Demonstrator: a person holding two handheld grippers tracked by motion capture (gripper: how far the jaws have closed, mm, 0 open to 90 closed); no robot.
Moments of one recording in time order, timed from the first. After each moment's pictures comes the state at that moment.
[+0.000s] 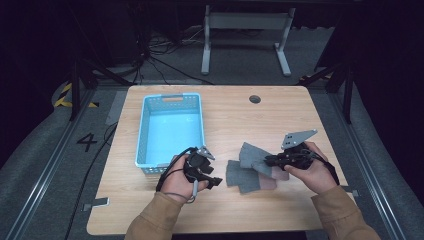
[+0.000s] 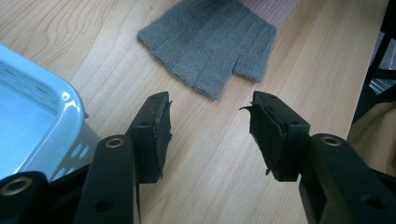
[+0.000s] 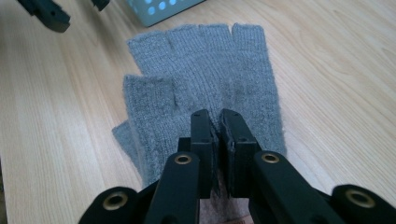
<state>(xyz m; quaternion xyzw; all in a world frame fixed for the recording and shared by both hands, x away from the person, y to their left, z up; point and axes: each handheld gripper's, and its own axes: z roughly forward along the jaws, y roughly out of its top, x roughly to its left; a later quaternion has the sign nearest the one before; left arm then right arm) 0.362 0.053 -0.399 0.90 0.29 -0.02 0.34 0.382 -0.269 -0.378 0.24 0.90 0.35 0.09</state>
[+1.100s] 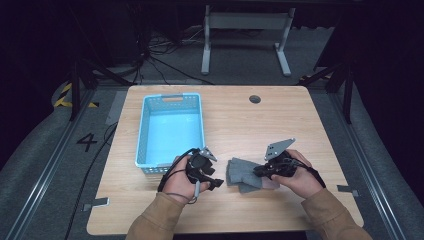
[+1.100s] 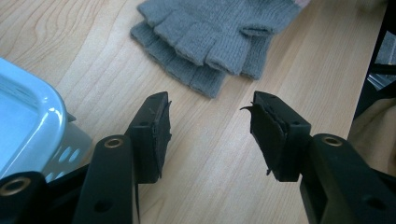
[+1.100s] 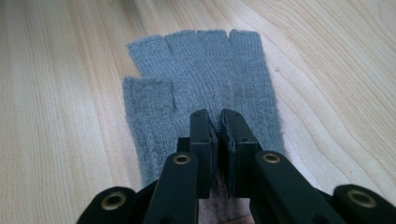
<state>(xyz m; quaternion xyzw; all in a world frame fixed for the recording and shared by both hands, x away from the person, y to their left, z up) 0.361 0.048 -0.402 0.90 0.28 -0.02 0.33 0.382 -0.238 -0.411 0.19 0.93 0.31 0.06</state>
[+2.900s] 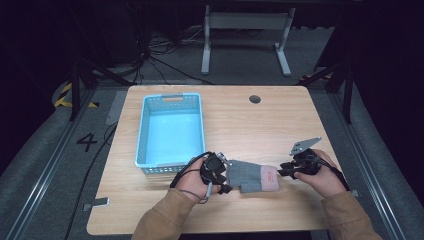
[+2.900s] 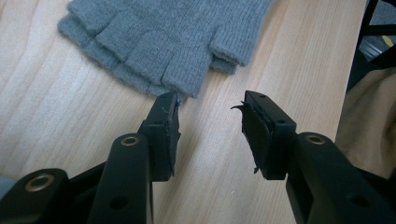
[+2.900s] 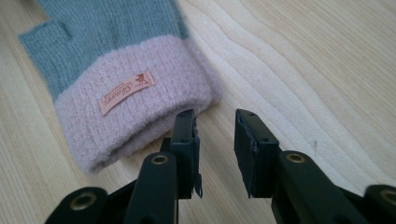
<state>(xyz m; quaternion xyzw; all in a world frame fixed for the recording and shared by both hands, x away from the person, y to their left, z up) 0.368 0.013 -0.419 0.93 0.23 -0.07 0.29 0.385 -0.311 -0.420 0.30 0.91 0.27 0.07</state>
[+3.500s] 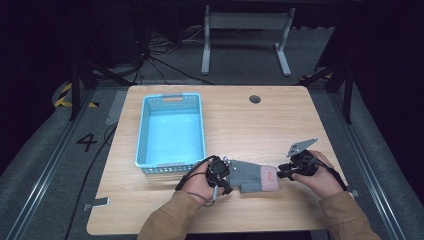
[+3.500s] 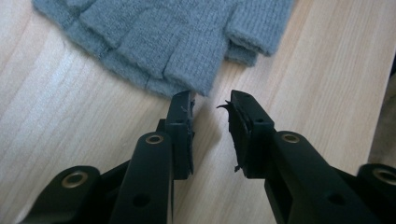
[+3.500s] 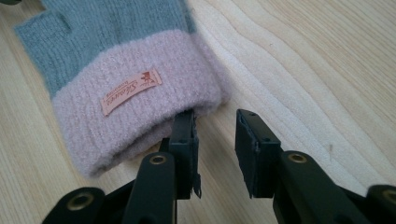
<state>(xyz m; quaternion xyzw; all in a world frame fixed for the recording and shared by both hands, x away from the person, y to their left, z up) 0.369 -0.001 -0.439 0.94 0.23 -0.07 0.26 0.386 -0.306 -0.426 0.30 0.91 0.27 0.07</state>
